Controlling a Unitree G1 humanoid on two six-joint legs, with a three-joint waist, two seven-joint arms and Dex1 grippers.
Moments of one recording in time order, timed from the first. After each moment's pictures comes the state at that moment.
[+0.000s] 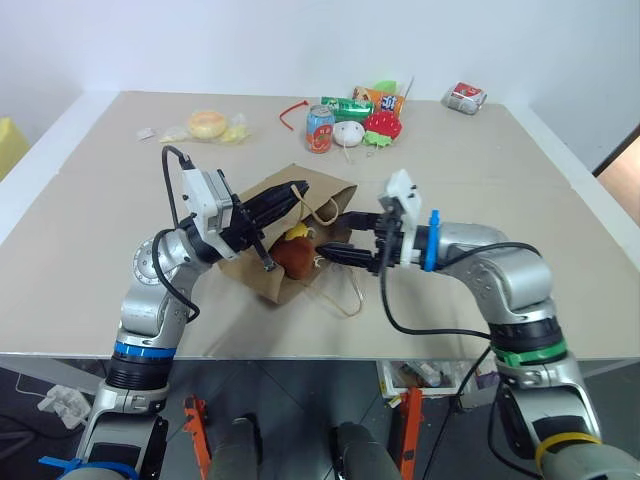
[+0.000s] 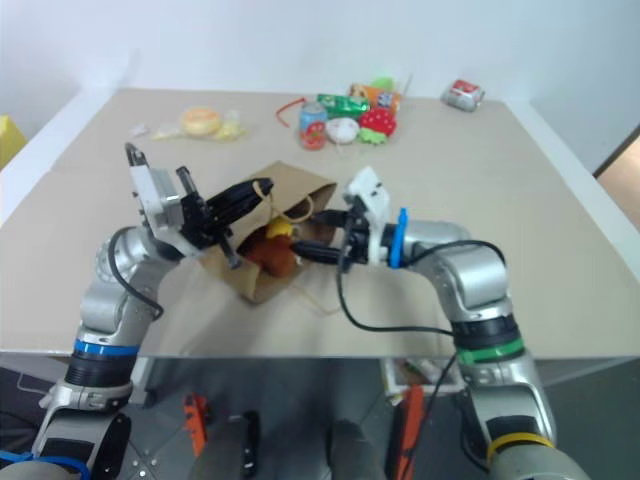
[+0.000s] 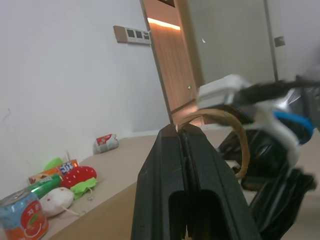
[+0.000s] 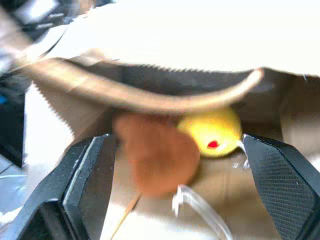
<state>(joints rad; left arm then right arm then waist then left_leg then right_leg) -0.54 0.33 0.01 -0.07 -0.48 -0.03 -0.90 -0.68 -0.51 0.06 -0.12 0.47 0.79 0.93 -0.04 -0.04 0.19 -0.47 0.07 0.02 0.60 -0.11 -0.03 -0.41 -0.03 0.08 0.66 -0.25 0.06</state>
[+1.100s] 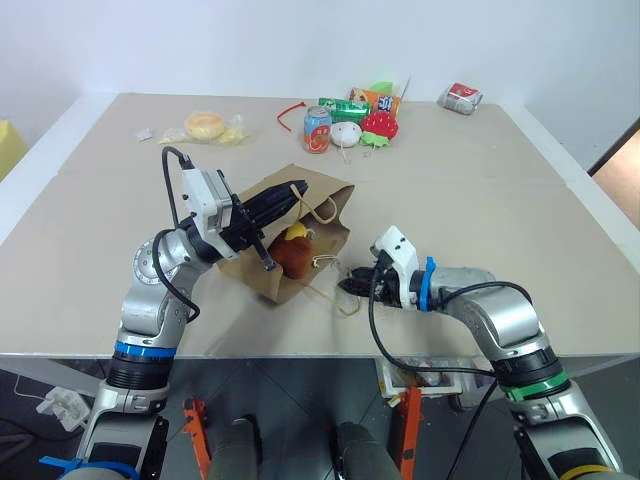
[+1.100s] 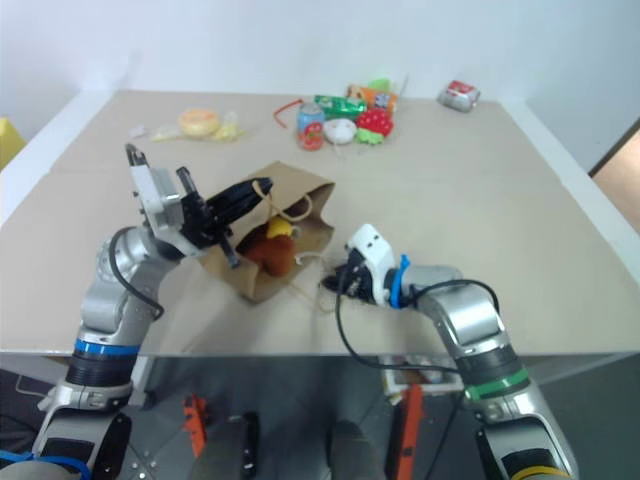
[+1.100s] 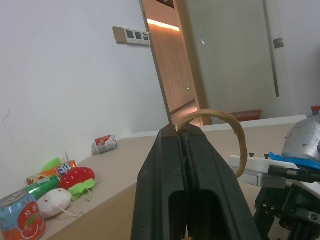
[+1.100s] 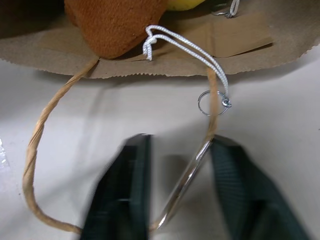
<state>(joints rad) -0.55 0.33 0.02 -0.06 -0.48 -0.03 -0.90 -0.53 -0.54 0.19 -0.08 0.34 0.78 0.79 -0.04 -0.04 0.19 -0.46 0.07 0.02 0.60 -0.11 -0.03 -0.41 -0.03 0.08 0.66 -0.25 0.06</state>
